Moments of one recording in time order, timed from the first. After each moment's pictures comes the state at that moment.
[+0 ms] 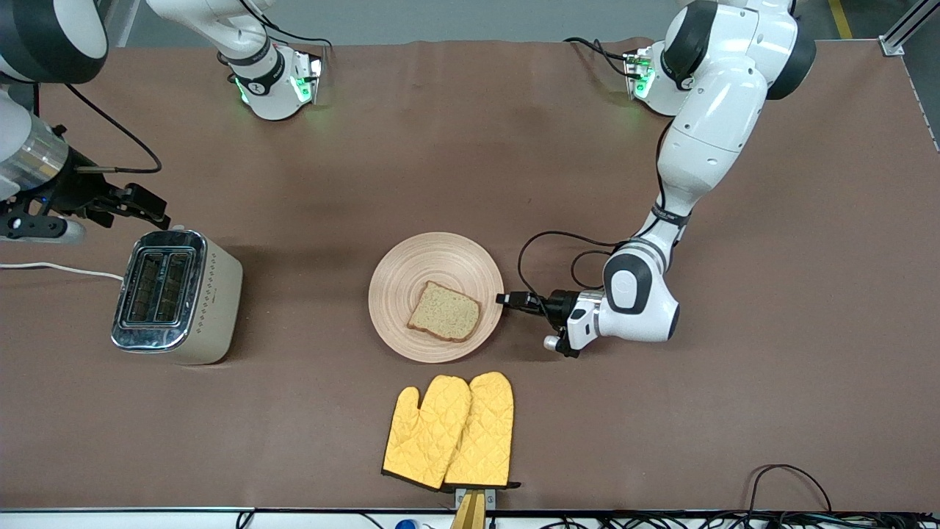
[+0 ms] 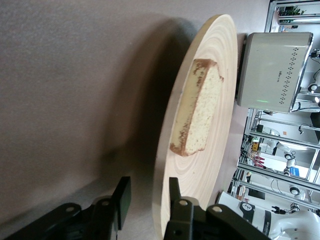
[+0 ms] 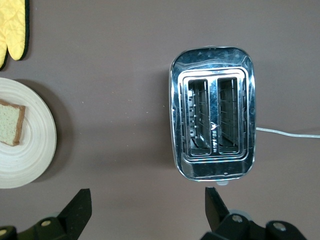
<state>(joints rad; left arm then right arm) -0.33 0.96 -0.09 -1.45 -1.24 2.04 0.60 0.13 -0.06 -0.13 -1.81 0.03 1.77 0.06</state>
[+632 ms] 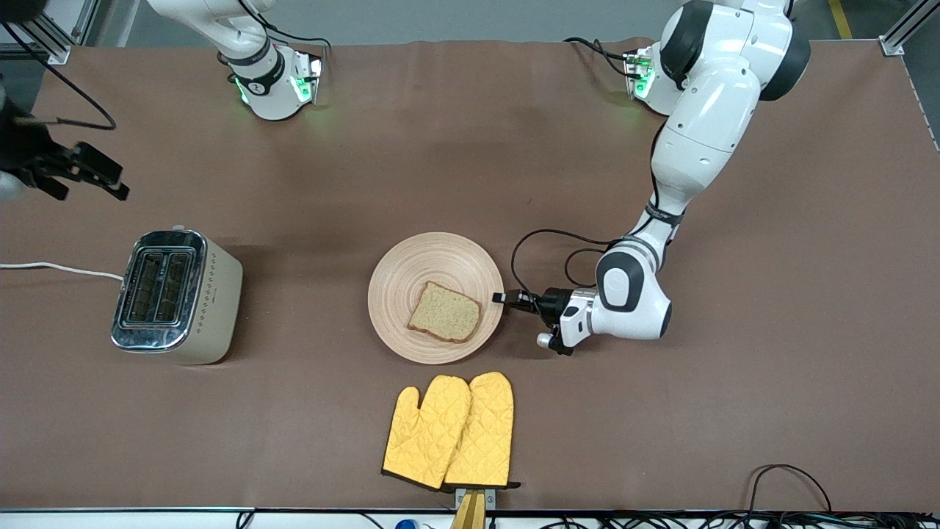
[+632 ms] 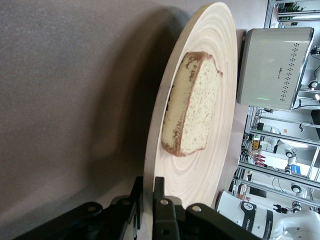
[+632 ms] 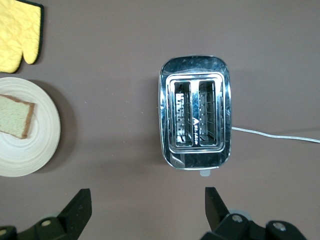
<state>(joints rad) -0.35 0.96 -0.09 -1.45 -1.25 2.05 0.61 0.09 -0.14 -0.13 -1.71 0.03 1.65 0.01</state>
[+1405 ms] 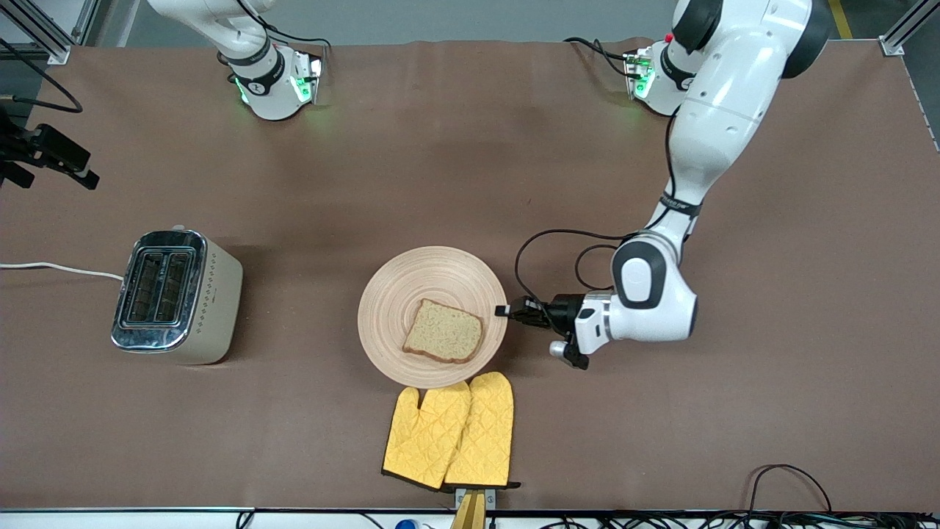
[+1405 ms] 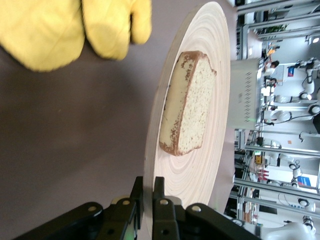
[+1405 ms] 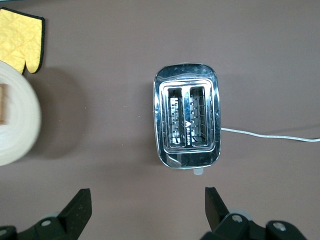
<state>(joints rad) -0.31 0.80 -0.08 -1.44 -1.24 2.06 0.57 0.07 -0.11 -0.13 -1.63 0.02 1.60 0.01</state>
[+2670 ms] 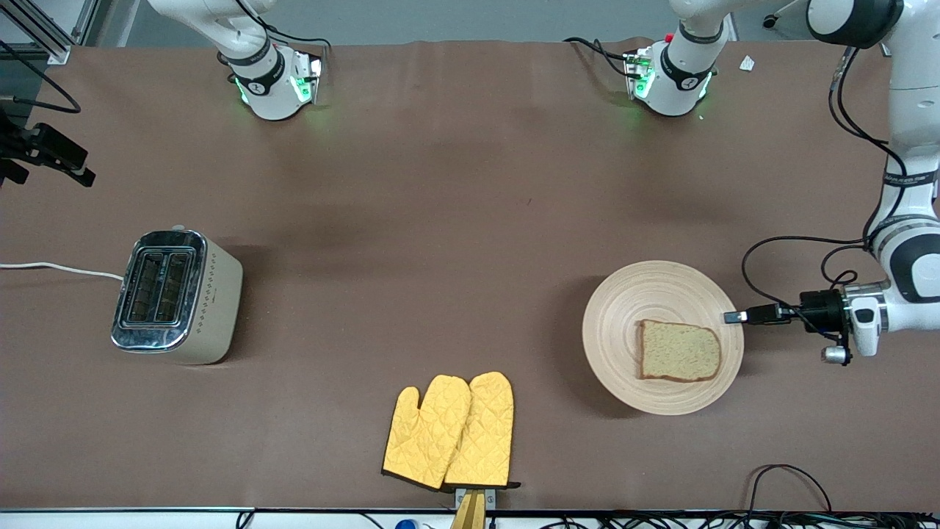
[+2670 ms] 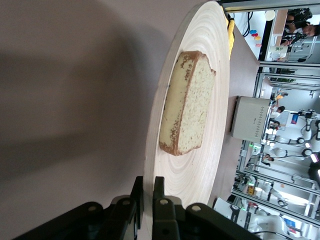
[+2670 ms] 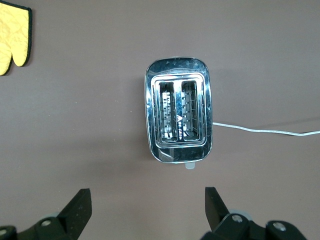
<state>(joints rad) 0.37 0.73 -0.07 -1.54 -0.90 1.67 0.61 0.06 -0.10 -0.11 -1.63 -0.01 1.57 0.01</state>
